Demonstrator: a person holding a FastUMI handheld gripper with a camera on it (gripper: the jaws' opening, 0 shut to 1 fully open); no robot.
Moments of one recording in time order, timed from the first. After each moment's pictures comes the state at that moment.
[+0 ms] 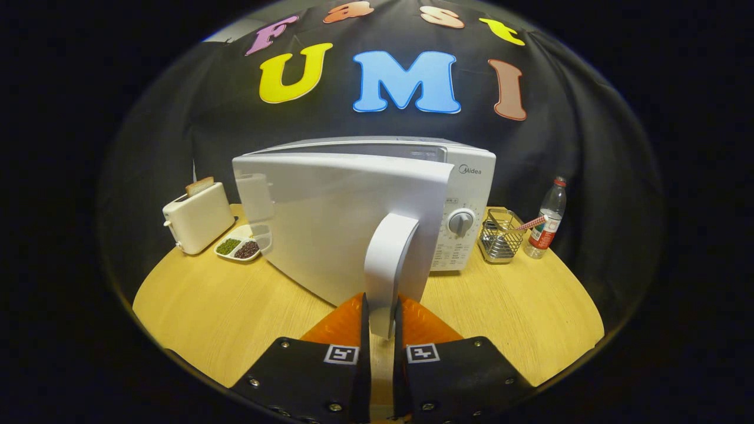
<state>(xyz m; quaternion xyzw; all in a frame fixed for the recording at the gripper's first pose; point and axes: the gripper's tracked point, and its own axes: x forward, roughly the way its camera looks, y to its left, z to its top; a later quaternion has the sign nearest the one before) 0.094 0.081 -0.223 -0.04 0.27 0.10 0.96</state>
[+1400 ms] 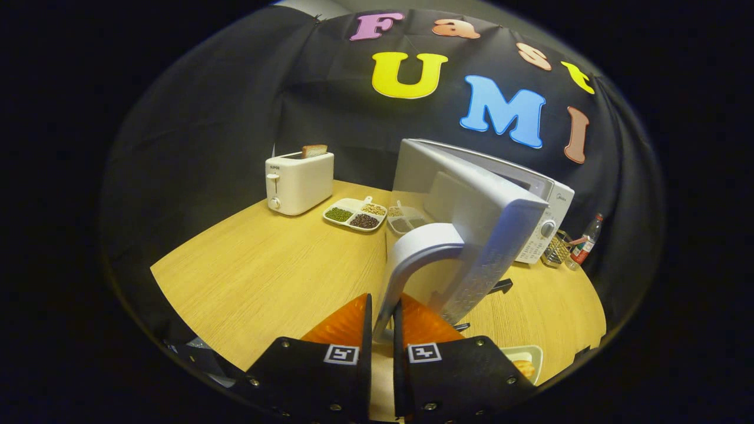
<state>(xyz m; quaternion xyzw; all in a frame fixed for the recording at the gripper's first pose) -0.058 0.270 -0.223 -0.13 0.25 0.20 0.94</state>
